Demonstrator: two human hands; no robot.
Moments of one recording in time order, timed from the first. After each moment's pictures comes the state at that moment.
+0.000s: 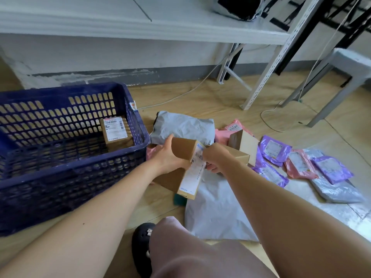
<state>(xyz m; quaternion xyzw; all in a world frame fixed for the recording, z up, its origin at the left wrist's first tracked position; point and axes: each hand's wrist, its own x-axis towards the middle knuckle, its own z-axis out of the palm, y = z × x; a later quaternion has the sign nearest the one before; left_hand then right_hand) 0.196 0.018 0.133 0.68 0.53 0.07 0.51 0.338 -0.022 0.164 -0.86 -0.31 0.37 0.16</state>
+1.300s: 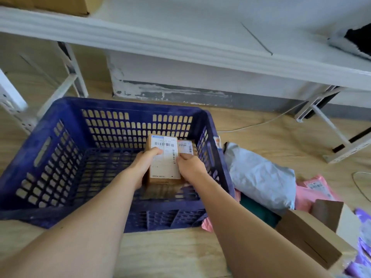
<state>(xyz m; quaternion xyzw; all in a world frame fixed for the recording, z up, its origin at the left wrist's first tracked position) -0.009 0.172 0.084 0.27 0.64 0.32 0.65 0.125 0.154 0.127 -0.71 -0.53 0.44 0.14</state>
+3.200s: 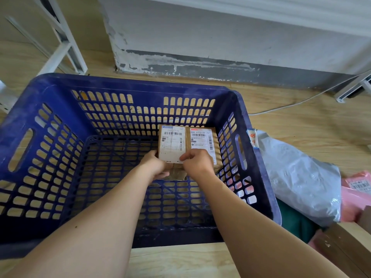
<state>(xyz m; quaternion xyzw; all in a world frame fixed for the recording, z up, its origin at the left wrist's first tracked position) -0.016 0.227 0.012 0.26 0.72 0.23 0.60 0.107 0.223 0.030 -0.74 -0.50 0.43 0.16</state>
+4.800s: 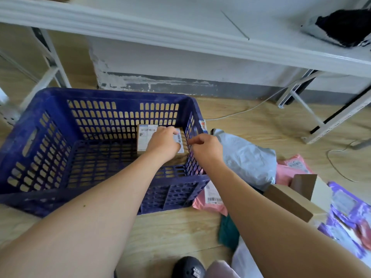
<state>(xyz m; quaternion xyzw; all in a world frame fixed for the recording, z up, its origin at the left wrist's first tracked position) 0.054 0.155 0.123 0.67 0.66 0.18 0.30 0.169 0.123 0.142 -0.75 -0.53 0.30 0.28</state>
